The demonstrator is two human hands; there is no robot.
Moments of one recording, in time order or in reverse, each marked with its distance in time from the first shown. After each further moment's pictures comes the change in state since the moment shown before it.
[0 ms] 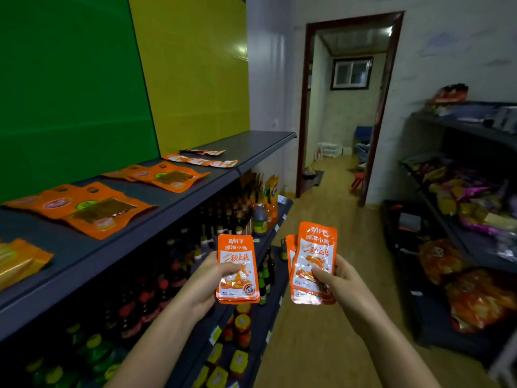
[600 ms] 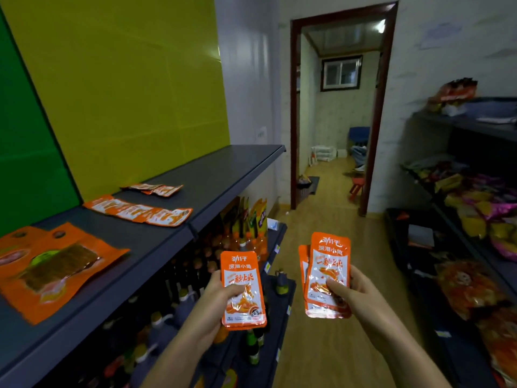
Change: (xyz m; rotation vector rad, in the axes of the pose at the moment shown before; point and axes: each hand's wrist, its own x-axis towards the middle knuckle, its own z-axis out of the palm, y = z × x) left_hand 0.281 0.043 0.080 0.003 -0.019 0.000; right_hand 0.294 -0.009 -0.077 0.054 0.032 0.033
